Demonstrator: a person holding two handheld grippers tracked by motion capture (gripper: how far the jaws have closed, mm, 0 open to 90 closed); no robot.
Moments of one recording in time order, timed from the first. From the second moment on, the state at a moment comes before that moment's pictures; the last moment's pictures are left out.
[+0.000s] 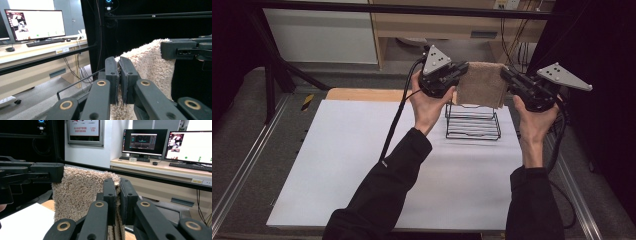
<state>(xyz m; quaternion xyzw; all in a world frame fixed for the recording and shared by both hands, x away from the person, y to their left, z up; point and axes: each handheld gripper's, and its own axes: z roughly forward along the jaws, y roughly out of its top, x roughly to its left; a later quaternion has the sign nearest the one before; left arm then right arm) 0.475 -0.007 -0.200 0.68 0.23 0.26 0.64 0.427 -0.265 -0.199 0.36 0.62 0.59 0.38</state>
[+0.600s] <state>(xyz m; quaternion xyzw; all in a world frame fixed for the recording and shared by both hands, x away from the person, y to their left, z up) 0.494 -0.017 -0.189 0.68 0.23 0.27 0.65 0.446 -0.272 -0.190 0.36 0.60 0.60 0.38</state>
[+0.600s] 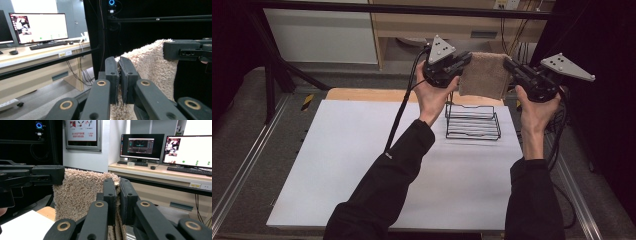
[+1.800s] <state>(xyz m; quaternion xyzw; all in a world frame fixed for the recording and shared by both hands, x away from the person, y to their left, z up) 0.534 -0.026 -0.182 0.66 0.24 0.29 0.65 0.496 -0.275 -0.174 0.36 0.61 0.58 0.40</state>
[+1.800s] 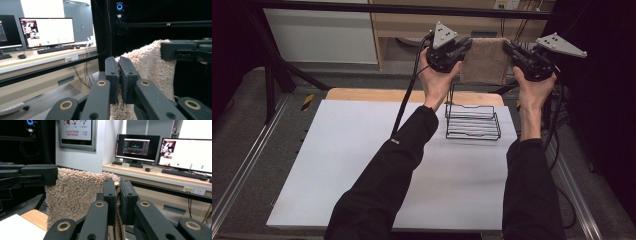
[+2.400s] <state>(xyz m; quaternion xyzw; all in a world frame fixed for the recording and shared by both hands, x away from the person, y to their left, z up) 0.534 -0.033 -0.205 0.69 0.23 0.28 0.62 0.498 -0.285 -0.203 0.37 0.62 0.57 0.38</state>
